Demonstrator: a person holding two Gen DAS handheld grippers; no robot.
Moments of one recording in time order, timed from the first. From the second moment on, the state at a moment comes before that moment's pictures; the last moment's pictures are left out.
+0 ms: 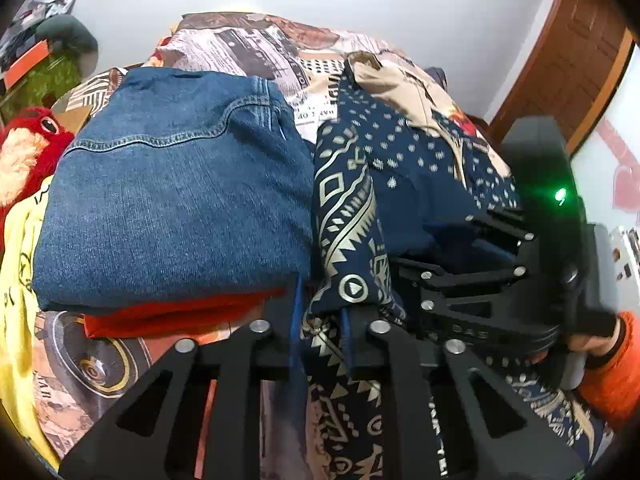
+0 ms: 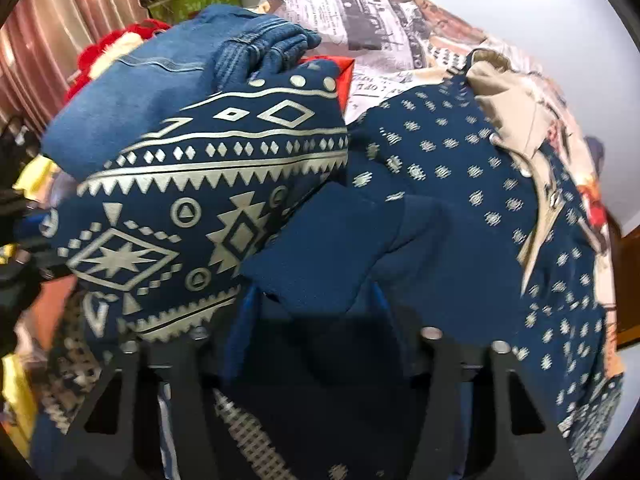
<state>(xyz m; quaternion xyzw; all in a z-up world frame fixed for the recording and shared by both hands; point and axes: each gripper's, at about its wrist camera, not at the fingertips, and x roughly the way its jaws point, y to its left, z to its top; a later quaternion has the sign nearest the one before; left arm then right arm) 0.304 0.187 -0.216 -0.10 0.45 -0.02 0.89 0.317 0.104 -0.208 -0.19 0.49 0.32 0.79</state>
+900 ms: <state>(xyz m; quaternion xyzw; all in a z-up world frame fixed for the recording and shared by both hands) 0.301 0.196 -0.220 -0.13 0.46 0.07 0.88 0.350 -0.120 -0.074 0.03 0.39 0.19 0.90</state>
